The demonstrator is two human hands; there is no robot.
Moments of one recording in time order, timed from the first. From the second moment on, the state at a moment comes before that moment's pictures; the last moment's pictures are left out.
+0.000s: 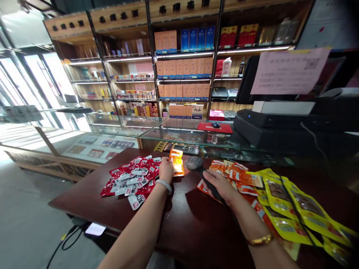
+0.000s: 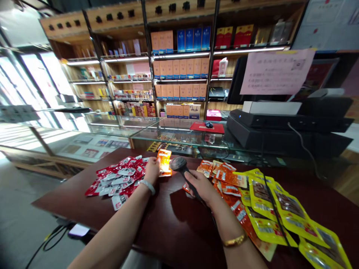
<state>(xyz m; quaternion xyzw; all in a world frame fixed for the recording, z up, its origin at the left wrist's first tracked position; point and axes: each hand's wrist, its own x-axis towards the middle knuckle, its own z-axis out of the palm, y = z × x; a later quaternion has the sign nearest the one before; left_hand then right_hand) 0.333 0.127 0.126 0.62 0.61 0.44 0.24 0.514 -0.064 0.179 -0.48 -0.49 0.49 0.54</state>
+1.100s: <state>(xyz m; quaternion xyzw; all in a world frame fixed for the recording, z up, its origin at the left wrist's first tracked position) 0.347 0.072 0.141 0.87 0.47 0.13 0.08 0.528 -0.070 0.188 -0.49 -0.46 0.47 0.57</state>
